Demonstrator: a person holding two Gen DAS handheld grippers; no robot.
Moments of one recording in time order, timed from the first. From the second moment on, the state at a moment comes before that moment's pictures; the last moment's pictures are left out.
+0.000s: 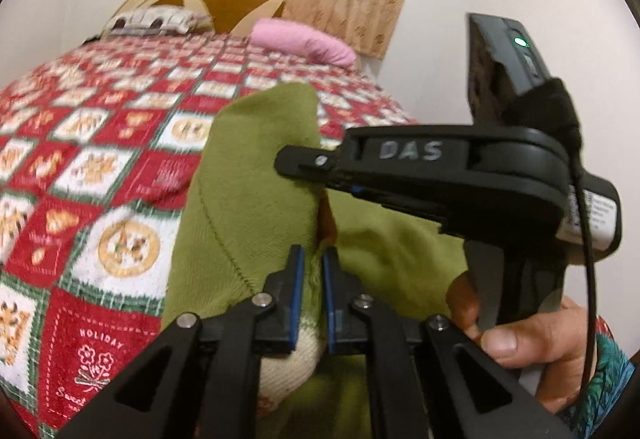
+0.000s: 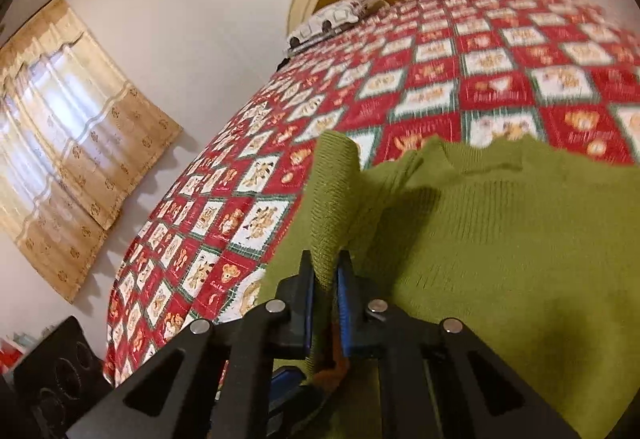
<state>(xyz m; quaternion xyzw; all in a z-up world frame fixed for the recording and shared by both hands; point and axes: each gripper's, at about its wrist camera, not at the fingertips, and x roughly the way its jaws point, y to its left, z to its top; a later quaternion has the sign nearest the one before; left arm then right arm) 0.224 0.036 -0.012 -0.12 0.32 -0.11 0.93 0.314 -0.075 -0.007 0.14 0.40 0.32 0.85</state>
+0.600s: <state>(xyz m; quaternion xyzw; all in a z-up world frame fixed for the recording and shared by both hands) 0.257 -0.101 0.025 -0.08 0.32 -0.23 0.92 0.305 -0.222 0.045 0.05 0.40 0.26 0.88</state>
